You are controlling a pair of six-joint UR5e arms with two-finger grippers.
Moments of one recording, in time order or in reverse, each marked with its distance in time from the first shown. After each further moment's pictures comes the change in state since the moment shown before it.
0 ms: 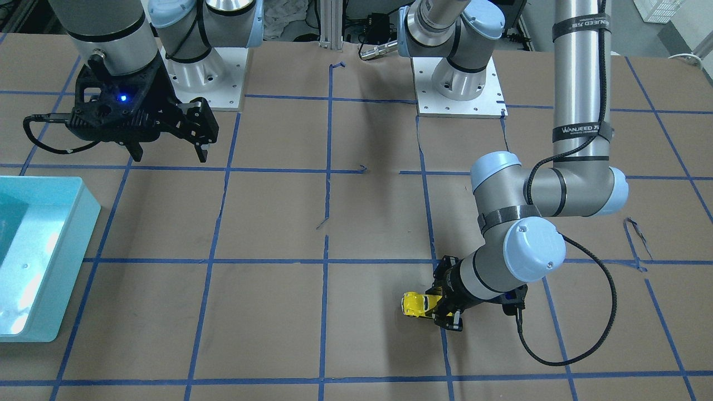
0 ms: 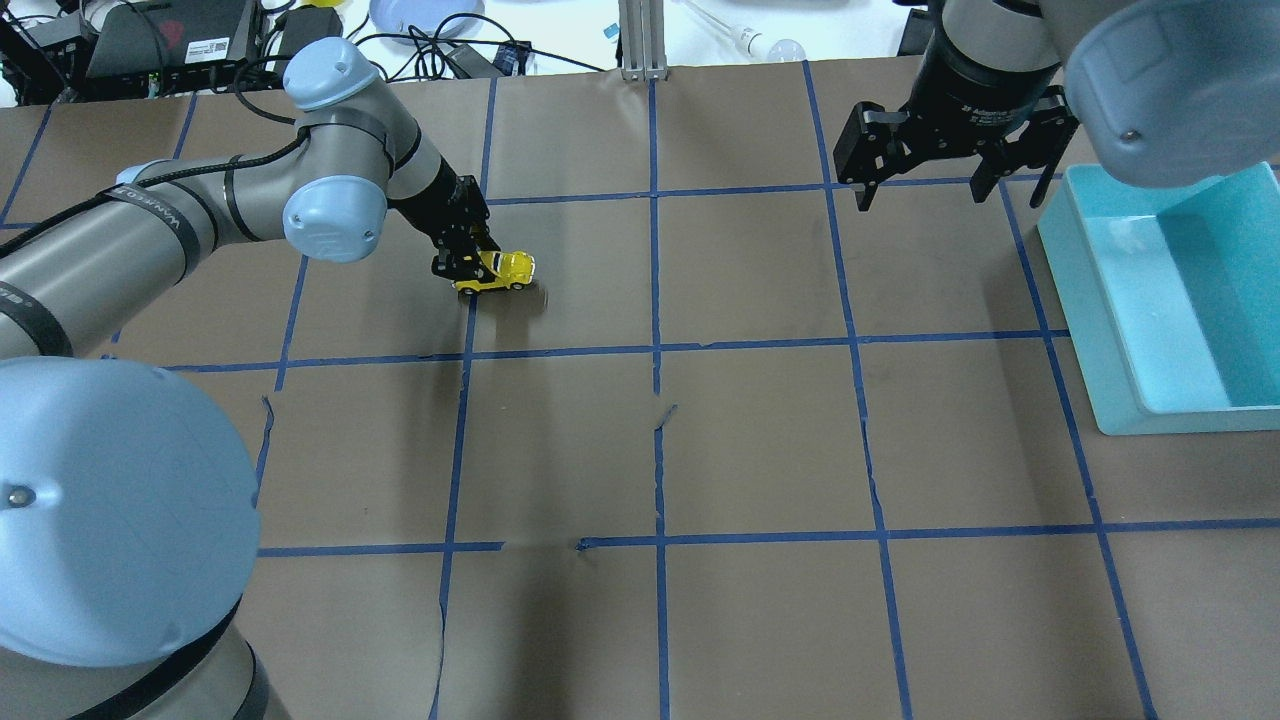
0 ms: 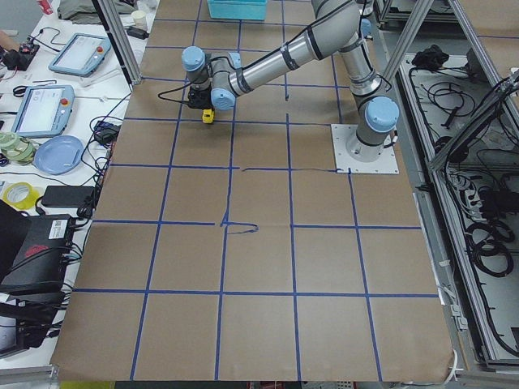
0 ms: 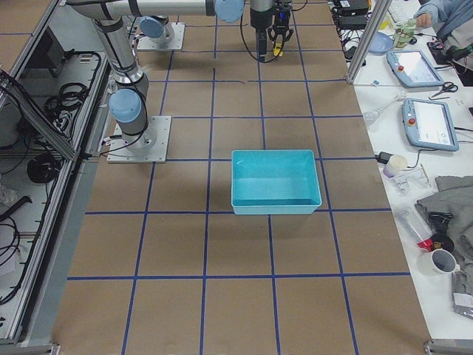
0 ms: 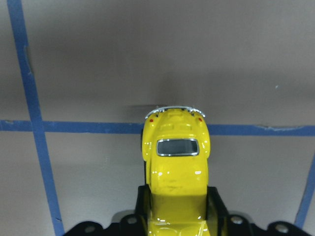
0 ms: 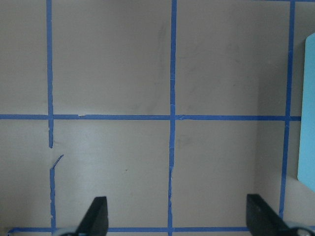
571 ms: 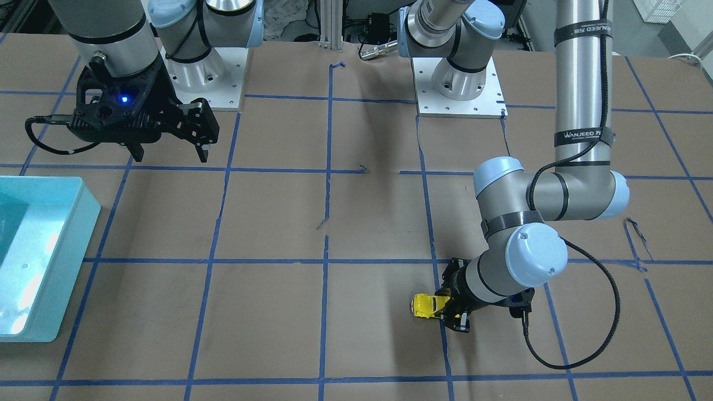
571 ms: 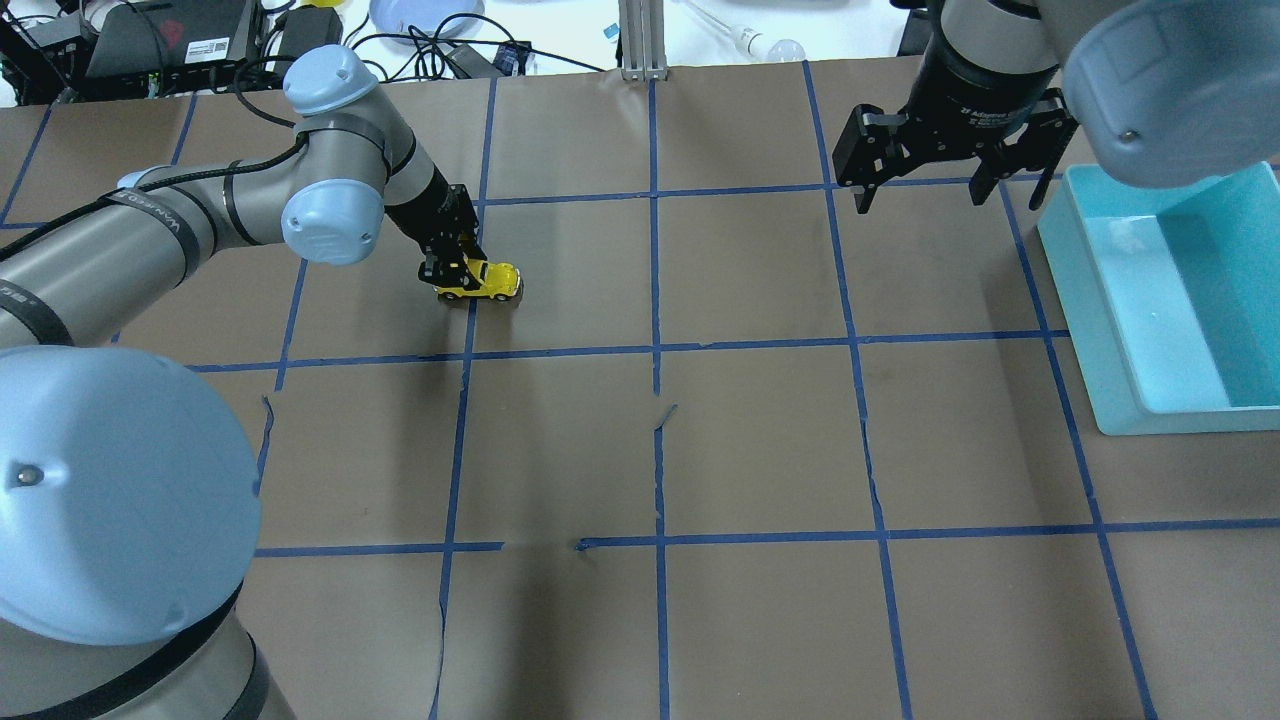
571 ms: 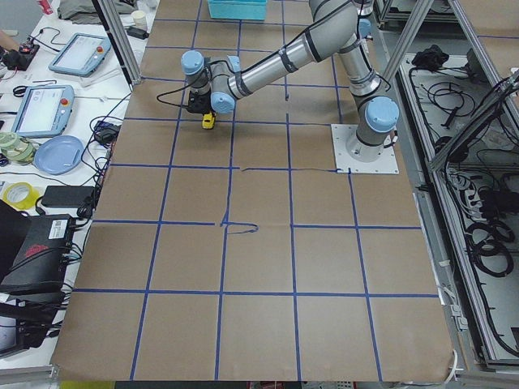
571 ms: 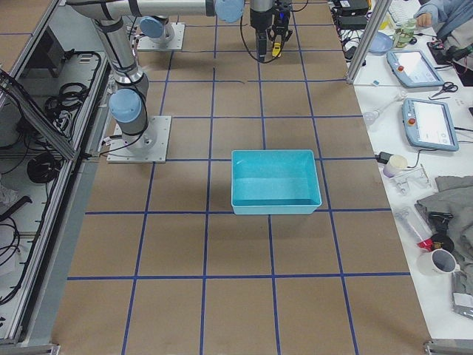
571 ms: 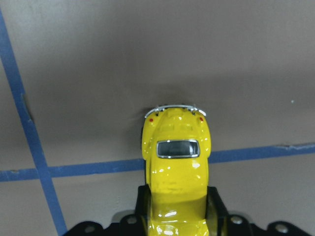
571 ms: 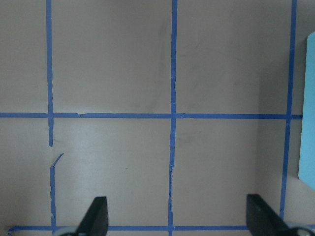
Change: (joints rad) left arm 0.020 -0.015 0.000 -0.003 0.040 0.025; right arm 0.000 0.003 0.000 0.004 0.001 -0.001
